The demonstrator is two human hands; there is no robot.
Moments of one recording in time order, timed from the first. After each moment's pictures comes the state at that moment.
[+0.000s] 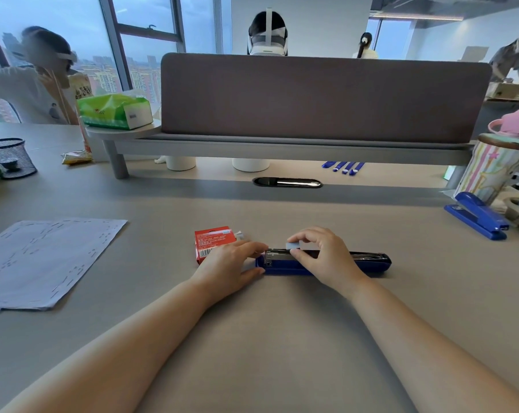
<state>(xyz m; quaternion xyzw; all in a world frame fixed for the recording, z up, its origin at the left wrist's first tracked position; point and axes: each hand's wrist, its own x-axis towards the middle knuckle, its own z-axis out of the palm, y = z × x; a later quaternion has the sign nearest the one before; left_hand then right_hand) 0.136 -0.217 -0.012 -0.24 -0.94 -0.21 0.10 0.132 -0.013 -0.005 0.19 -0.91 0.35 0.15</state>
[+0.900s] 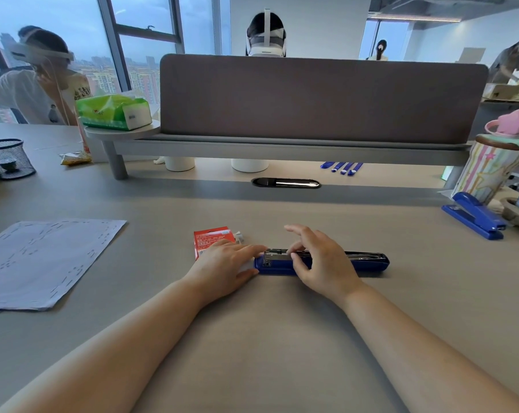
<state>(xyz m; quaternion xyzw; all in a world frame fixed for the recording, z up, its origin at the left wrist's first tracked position) 0.134 -0.225 -0.013 -0.27 -0.95 -0.13 0.11 0.140 -0.015 -0.014 0.26 -0.90 0.25 0.24</state>
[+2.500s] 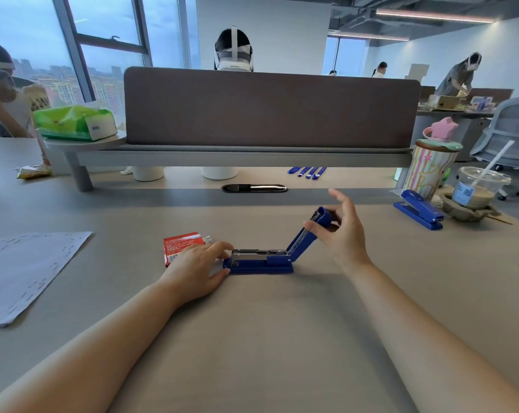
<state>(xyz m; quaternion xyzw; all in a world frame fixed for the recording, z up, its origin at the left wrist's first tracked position) 0.136 -0.219 -0.014 -0.25 -0.95 -0.17 0.09 0.145 0.048 0.018 0.04 -0.80 0.51 0.31</state>
